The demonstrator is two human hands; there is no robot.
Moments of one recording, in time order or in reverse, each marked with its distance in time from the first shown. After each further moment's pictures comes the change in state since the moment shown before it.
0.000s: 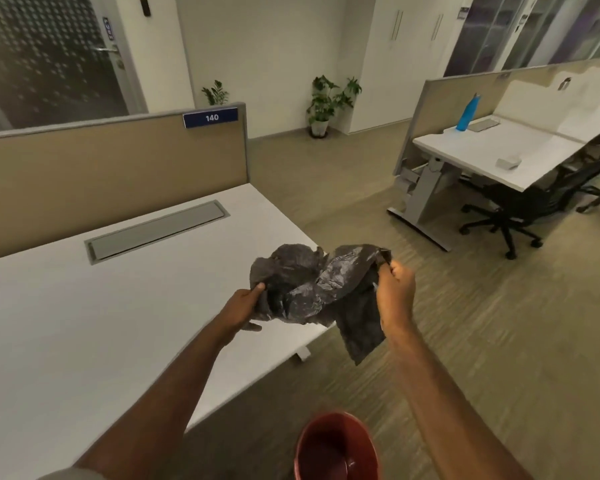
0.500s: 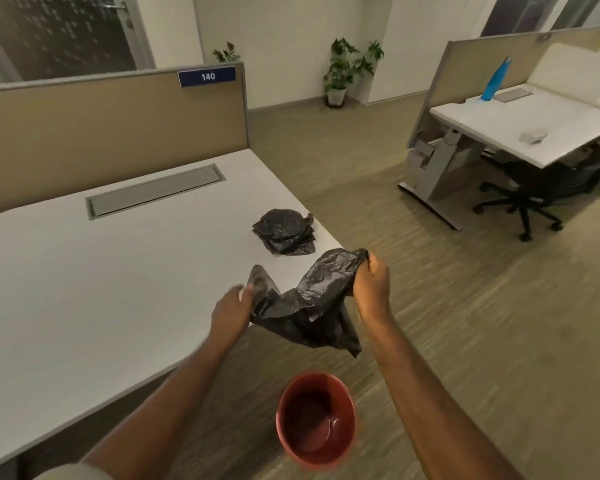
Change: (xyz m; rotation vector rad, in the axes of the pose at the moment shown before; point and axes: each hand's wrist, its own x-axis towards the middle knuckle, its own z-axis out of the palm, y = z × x) left_hand -0.051 -0.045 0.107 0.310 0.423 -0.064; right_hand -0.007 0.059 -0.052 -0.039 -0.174 0.024
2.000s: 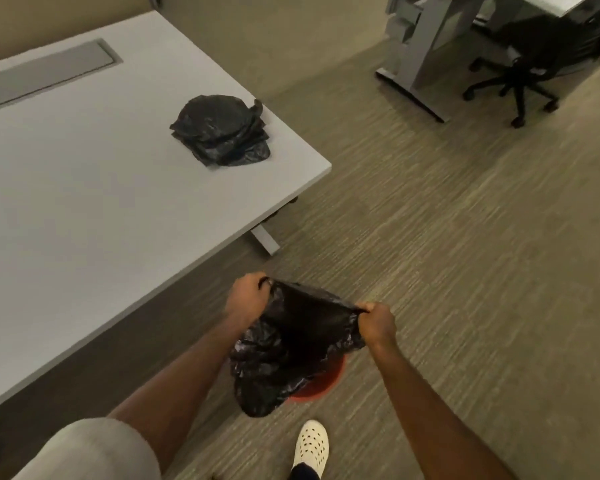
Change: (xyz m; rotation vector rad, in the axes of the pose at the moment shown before) left_hand 0.065 -0.109 0.223 0.232 -0.378 0.146; right_hand -0.011 0.331 -0.038 -0.453 -0.031 0.588
